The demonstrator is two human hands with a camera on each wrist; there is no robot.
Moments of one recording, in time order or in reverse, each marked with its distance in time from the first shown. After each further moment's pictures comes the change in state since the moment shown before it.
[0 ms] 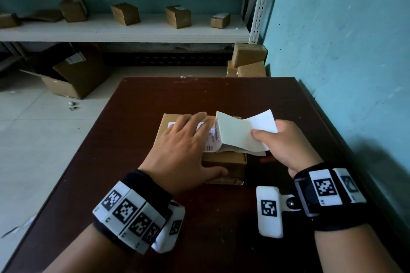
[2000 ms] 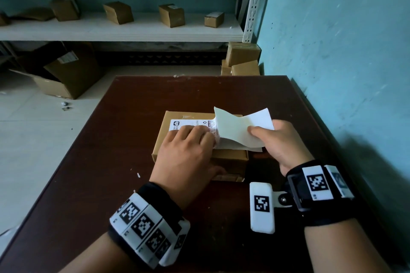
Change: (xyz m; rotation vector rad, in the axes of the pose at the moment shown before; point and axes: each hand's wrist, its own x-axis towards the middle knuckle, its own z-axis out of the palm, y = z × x) left_hand -0.003 0.029 0.020 0.013 0.200 0.002; right_hand 0.004 0.011 -0.004 0.140 0.084 0.019
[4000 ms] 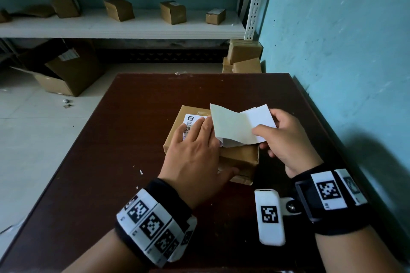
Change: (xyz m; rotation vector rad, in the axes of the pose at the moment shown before) left_hand 0.004 0.011 -0.005 0.104 -0.264 -0.016; right_hand -0.017 -0.011 -0.001 -0.075 0.001 -0.048
